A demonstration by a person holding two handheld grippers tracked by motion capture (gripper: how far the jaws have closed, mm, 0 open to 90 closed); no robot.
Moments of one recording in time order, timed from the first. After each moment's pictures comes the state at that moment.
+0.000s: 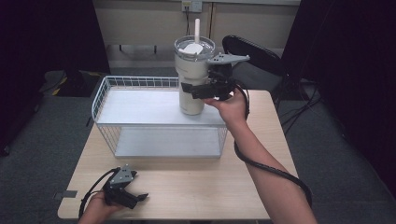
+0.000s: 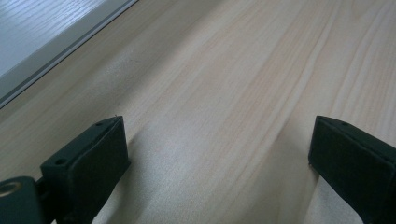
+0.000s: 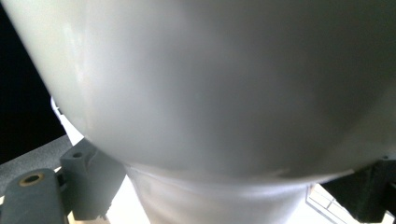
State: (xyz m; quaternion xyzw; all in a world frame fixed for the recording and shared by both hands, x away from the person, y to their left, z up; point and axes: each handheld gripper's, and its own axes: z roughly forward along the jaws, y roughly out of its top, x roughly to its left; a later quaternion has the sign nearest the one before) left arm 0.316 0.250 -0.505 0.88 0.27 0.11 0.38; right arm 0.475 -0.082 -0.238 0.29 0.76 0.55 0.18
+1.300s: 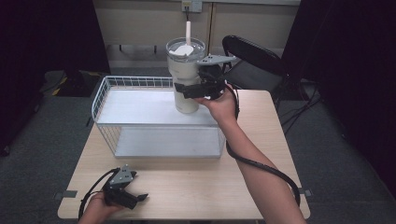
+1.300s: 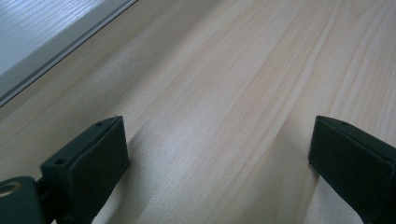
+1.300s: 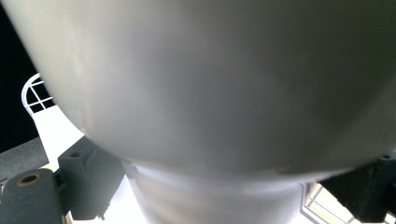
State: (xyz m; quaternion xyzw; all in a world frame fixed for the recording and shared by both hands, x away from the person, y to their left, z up) left arm 0.316 0.250 -0.505 0.88 0.27 0.12 0.38; right arm 0.489 -0.061 -0.252 0.29 0.77 0.53 0.19
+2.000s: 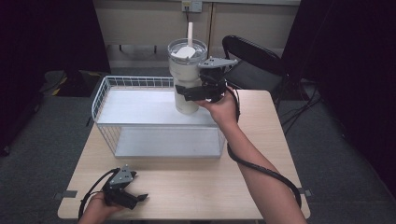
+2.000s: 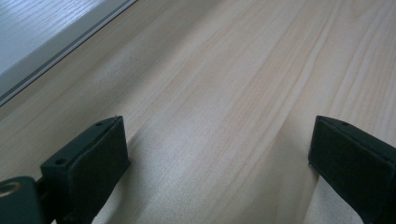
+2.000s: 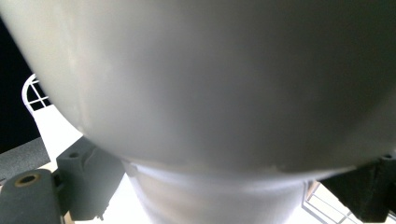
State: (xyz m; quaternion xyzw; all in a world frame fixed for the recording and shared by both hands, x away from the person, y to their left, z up) left arm 0.315 0.250 -0.505 0.88 0.27 0.12 0.38; right arm 0.484 -0.064 -0.256 0.29 0.77 0.54 0.20
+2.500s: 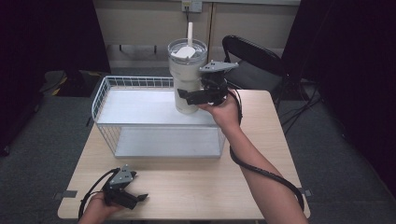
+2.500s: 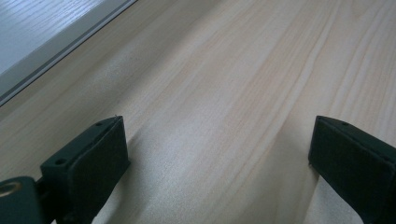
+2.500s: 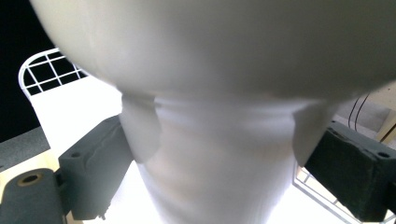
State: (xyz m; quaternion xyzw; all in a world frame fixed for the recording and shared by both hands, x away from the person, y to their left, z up) left arm 0.315 0.250 -0.505 0.88 0.27 0.12 0.38; right arm 0.479 -0.070 -0.263 0.29 0.78 0.52 0.19
